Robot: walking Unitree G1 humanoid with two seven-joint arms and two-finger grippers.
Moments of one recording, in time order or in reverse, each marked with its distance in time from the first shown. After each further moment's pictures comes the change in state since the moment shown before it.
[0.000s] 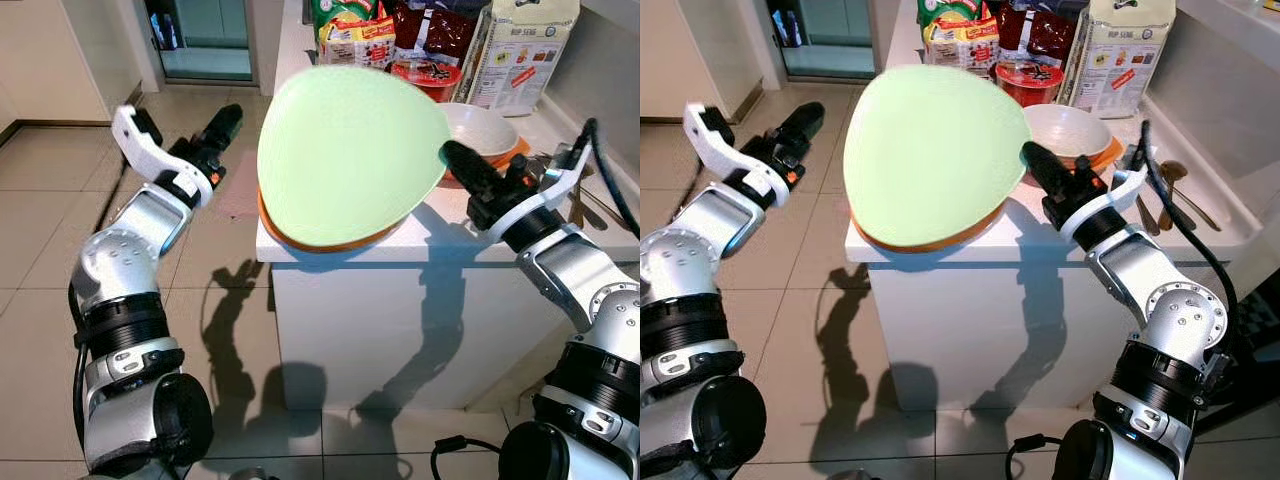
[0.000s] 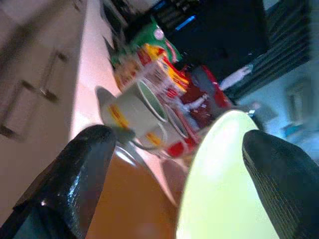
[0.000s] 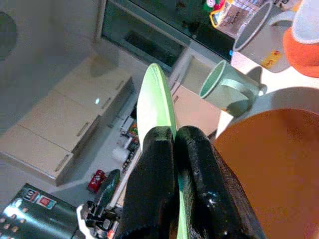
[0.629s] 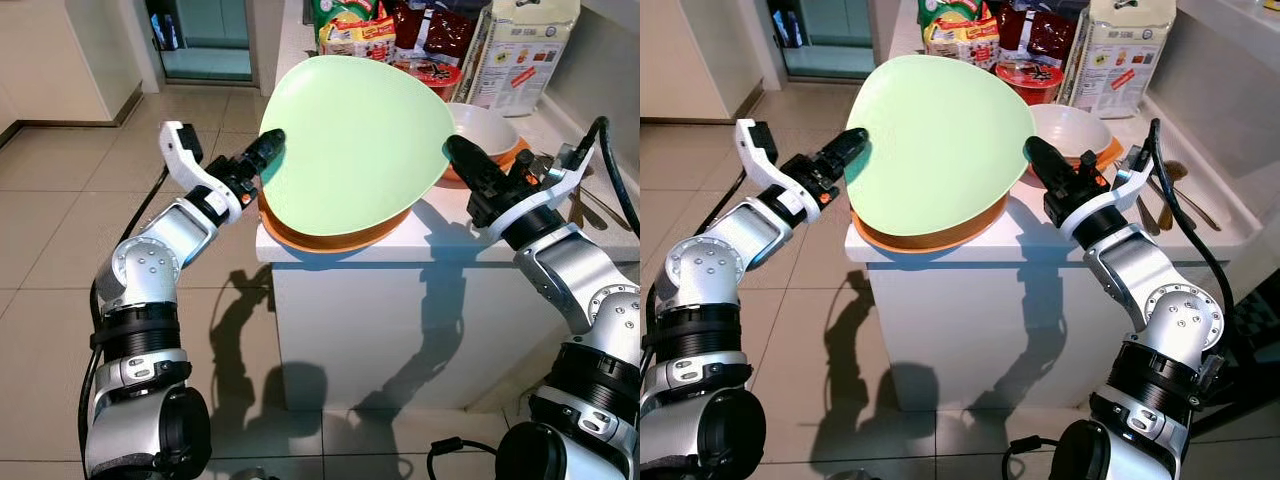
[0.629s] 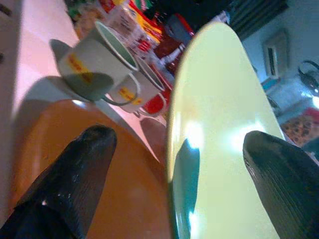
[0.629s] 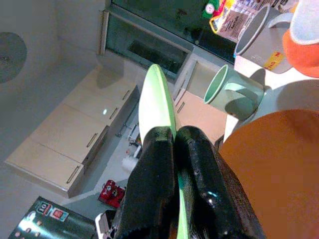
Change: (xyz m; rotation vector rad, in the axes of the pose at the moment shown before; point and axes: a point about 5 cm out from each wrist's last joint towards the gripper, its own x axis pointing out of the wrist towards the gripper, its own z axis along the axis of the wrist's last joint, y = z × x) left arm 0.006 -0.004 -0.034 0.073 0.159 -0.123; right arm 0.001 0.000 0.000 0.065 -0.028 0.002
